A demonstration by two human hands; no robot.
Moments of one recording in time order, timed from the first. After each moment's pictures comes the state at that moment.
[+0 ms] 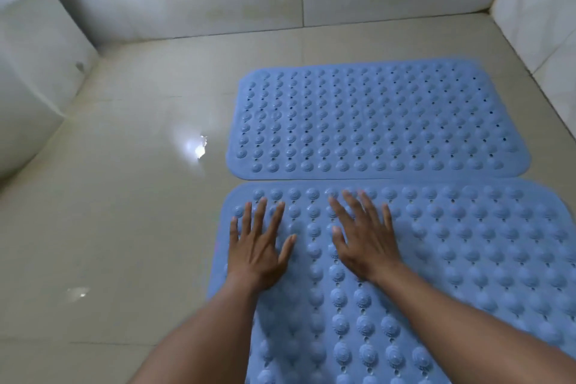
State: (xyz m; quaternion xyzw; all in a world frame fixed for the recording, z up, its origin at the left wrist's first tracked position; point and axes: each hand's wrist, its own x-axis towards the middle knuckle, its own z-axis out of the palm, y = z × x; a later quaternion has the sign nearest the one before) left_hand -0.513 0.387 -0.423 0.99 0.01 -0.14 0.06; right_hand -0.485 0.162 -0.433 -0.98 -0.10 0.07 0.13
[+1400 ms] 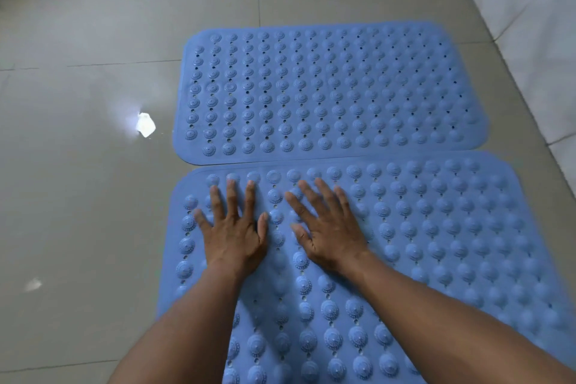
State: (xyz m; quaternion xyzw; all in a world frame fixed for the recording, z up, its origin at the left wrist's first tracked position) left_hand -0.491 0.352 -0.442 0.98 0.05 -0.17 0.05; right_hand -0.487 0.150 -0.462 -0.98 -0.18 0.05 0.09
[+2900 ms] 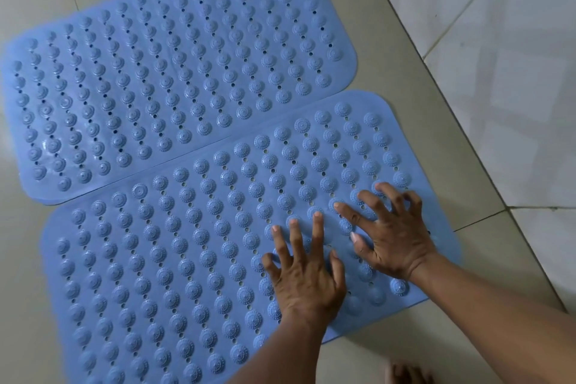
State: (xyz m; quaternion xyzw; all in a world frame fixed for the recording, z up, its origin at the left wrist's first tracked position) left_hand -0.611 0.063 -0.449 0.98 -0.09 -0.18 0.04; right_hand -0.600 -0.132 -0.456 -1.00 -0.08 0.00 0.03
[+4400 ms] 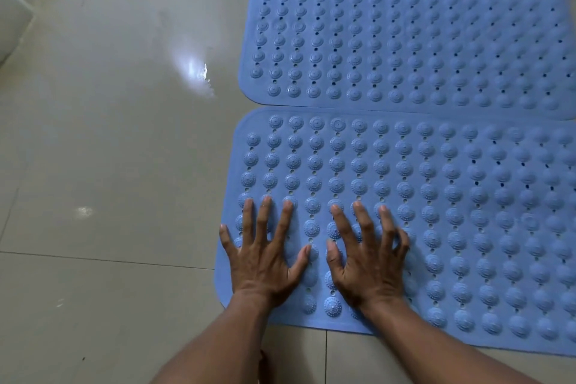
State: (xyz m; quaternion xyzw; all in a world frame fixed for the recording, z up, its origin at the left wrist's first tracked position) left_hand -0.640 0.393 -0.455 0.99 0.05 -0.14 0.07; right_hand -0.624 0.203 -0.458 -1.00 -0.06 -0.01 0.07
